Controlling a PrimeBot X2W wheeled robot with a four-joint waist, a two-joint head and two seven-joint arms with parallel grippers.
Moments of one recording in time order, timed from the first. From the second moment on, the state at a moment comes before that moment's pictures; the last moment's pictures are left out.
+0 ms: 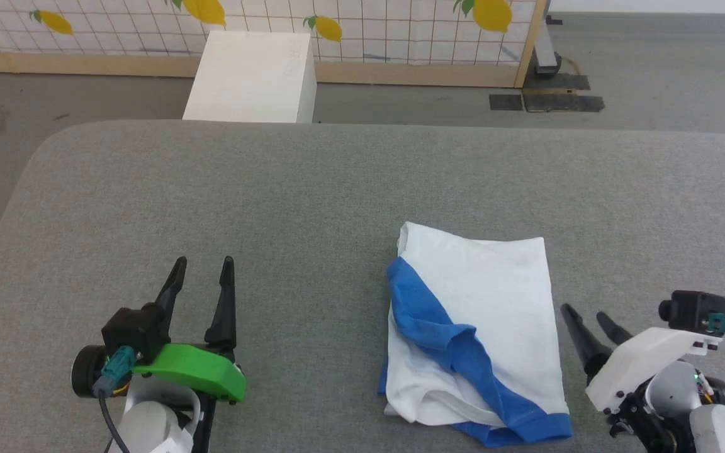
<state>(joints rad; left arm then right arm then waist) -0.14 0.10 -0.03 0.24 -0.20 -0.12 -0.26 -0.09 -0.05 -0.11 0.18 0.45 0.13 0.35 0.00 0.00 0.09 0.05</state>
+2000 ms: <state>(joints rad) -0.33 0.23 -0.04 0.00 -0.14 -0.12 -0.26 -0.65 -0.68 0.19 0.43 -0.04 0.13 0.31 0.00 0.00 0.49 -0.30</state>
